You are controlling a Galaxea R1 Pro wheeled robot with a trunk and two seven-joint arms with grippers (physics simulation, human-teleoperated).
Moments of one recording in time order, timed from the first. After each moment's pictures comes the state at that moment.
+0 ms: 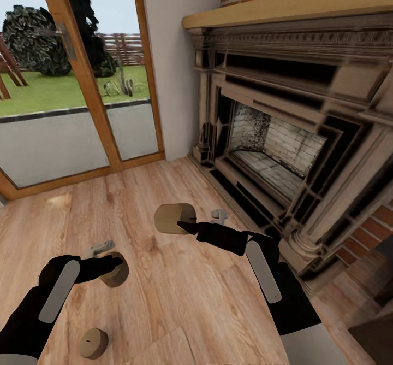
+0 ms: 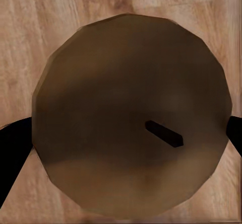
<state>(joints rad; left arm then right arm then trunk) -0.43 0.22 0.04 -1.33 0.67 0.99 0.31 -0.55 0.11 0.20 -1.38 -0.59 0.79 0.41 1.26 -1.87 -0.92</state>
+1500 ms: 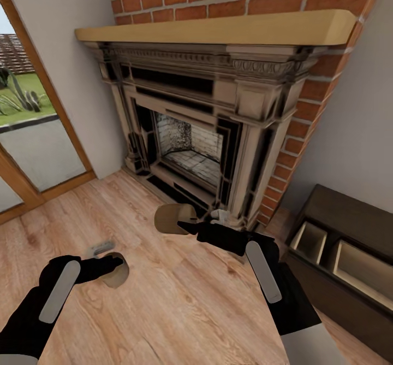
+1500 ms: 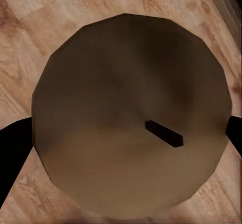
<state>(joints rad) -0.43 0.22 0.04 -1.33 0.67 0.99 0.31 -0.55 0.11 0.19 -1.38 -0.59 0.79 0.40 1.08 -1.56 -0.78</state>
